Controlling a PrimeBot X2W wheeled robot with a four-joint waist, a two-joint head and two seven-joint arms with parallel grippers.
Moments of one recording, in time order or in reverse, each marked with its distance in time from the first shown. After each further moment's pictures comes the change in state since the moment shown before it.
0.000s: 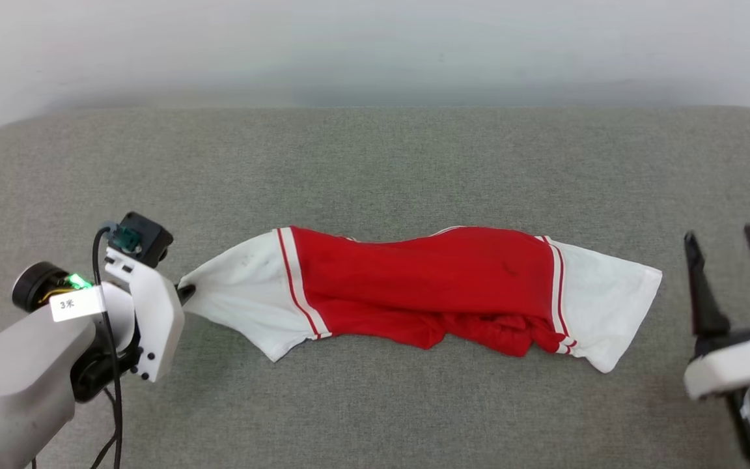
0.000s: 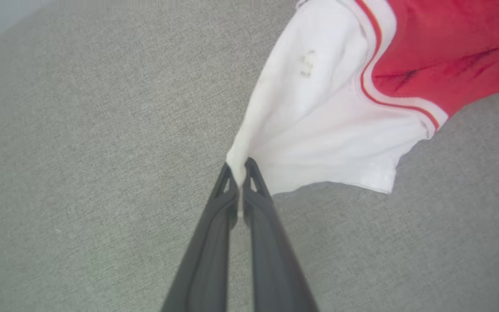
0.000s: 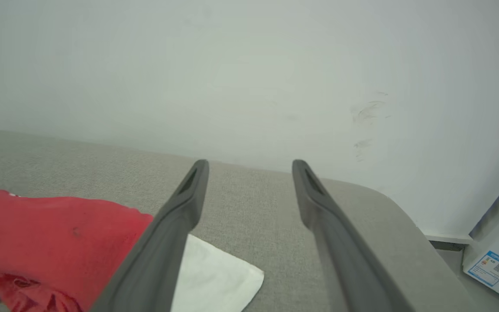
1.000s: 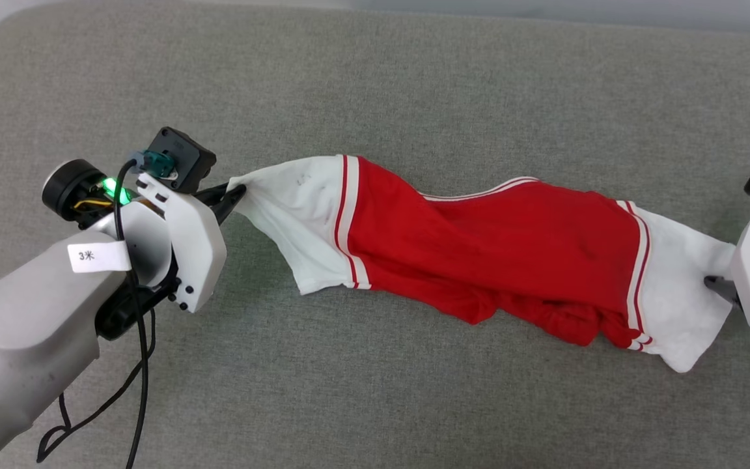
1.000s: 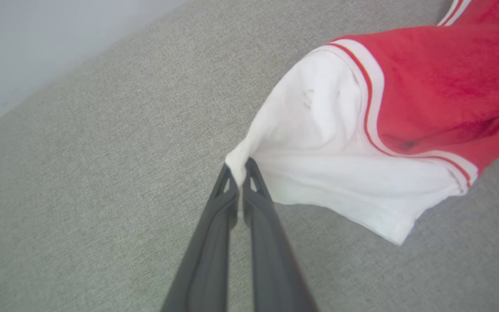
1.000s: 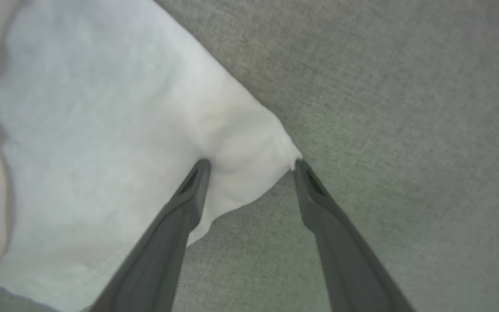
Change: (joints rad) left arm -0.157 -0.021 0.030 -0.178 0.115 0.055 -0.072; right arm -0.484 -0.495 0.549 0.311 0.551 -0.001 1.109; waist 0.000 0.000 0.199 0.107
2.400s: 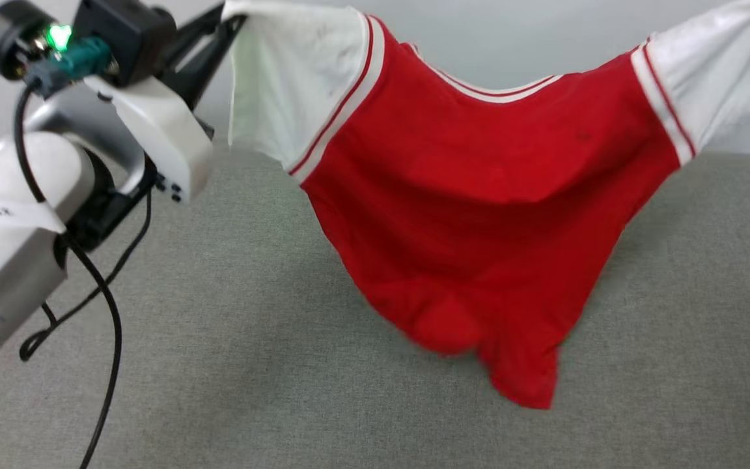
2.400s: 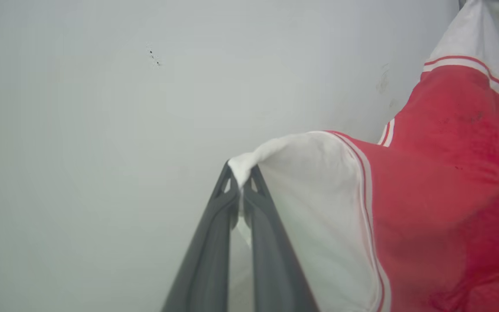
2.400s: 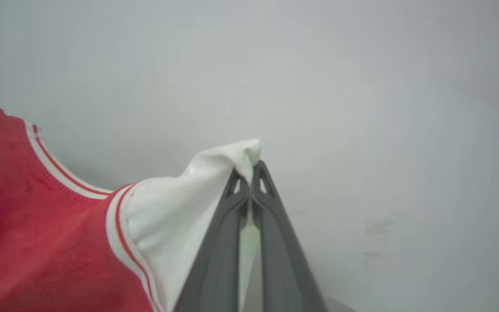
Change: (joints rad) left arm -0.169 0.046 0.114 -0.200 0.105 0.095 -0.176; right arm -0.194 0.042 -0.122 -0.075 -0.072 0.001 -0.748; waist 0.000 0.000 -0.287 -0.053
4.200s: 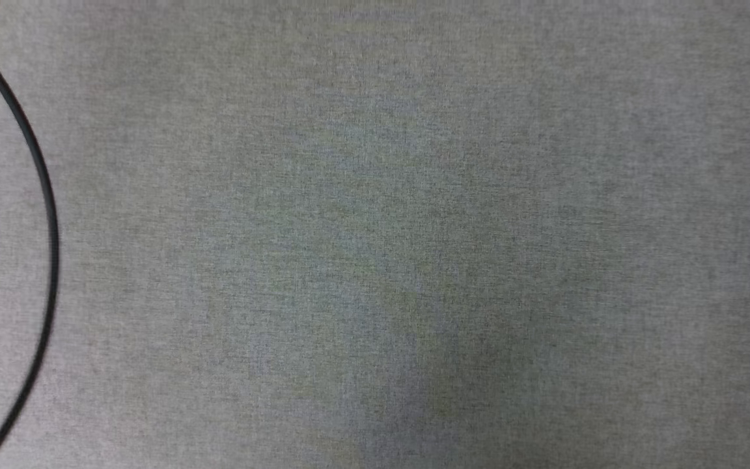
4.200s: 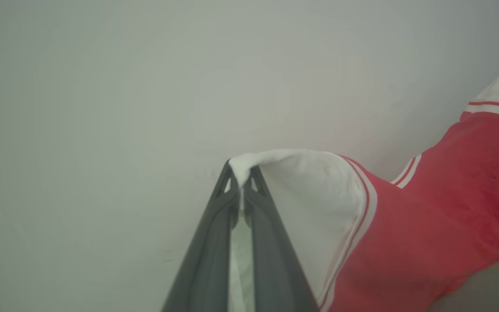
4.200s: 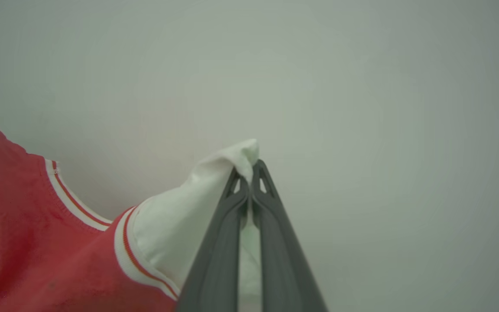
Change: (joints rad) left arm -0.587 -0.249 0.244 0.656 0.049 -0.186 -0.219; right arm -0.896 0.318 -0.064 0.521 -0.370 0.000 -0.274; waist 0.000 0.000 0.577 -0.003
